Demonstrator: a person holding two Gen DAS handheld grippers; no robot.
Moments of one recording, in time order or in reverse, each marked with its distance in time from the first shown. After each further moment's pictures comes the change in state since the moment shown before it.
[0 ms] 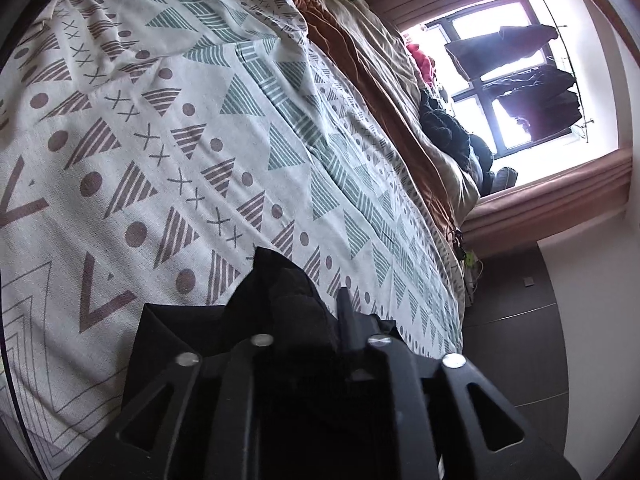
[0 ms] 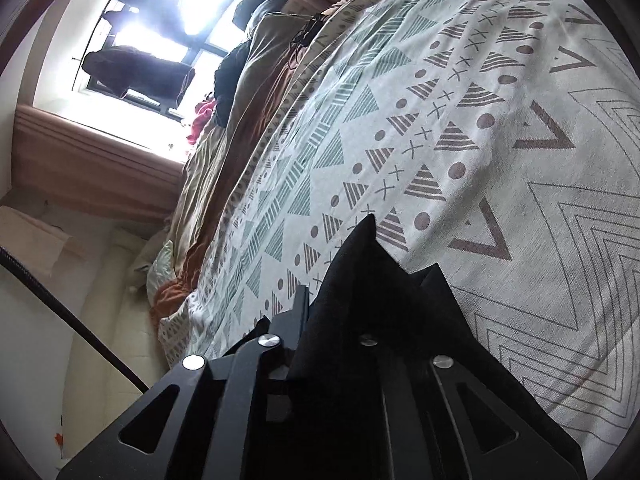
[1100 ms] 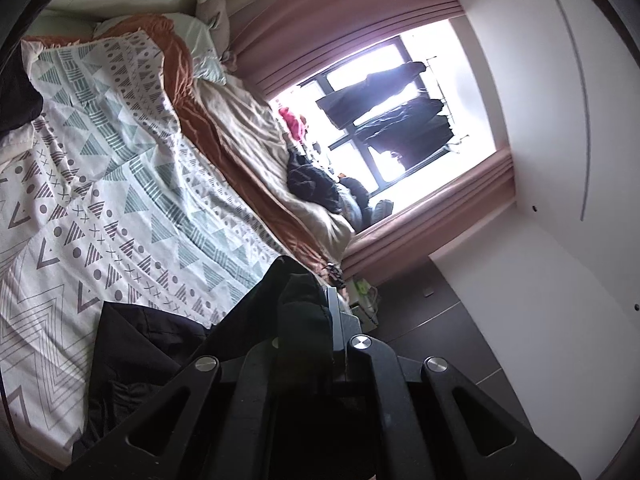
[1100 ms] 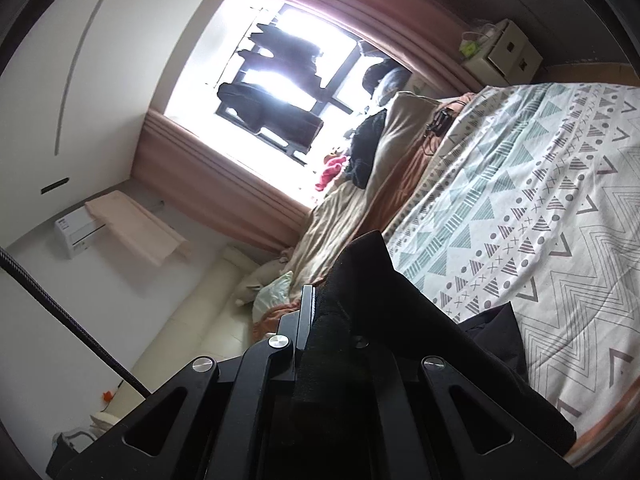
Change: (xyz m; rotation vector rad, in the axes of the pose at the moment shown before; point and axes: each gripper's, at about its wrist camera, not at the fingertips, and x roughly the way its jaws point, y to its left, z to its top) left arm -0.199 -0.085 -0.039 0.171 -0.211 -0.358; right arm -0.125 -0.009 -0.013 -0.172 -0.202 0.340
